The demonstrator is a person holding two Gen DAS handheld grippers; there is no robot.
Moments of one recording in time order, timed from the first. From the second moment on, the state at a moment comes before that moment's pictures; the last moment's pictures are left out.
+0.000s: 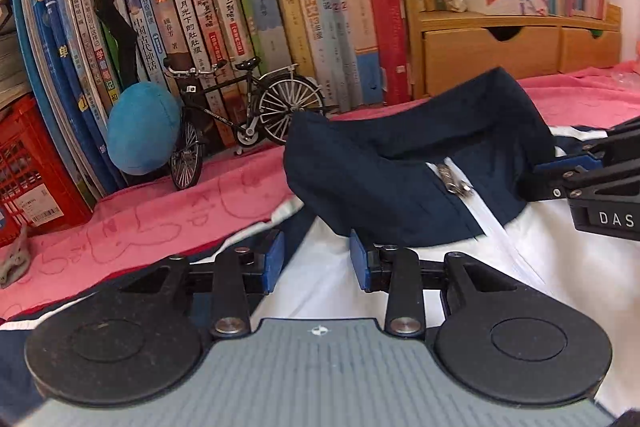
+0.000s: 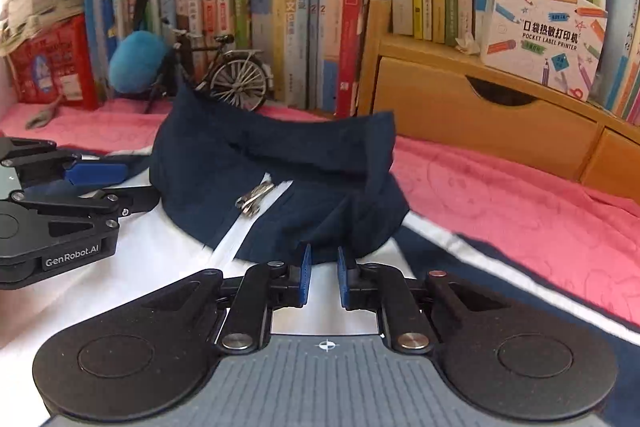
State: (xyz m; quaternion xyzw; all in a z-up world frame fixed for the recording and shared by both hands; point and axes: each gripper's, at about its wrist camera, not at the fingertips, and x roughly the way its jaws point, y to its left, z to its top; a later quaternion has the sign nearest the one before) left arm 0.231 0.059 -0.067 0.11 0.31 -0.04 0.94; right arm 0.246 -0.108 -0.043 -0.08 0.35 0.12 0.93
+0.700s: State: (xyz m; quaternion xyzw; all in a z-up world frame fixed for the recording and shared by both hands) left arm 0.167 0.171 -0.038 0.14 0.27 0.06 0.95; right arm 0.290 -0.099 -0.051 -0.11 0.29 0.06 0.95
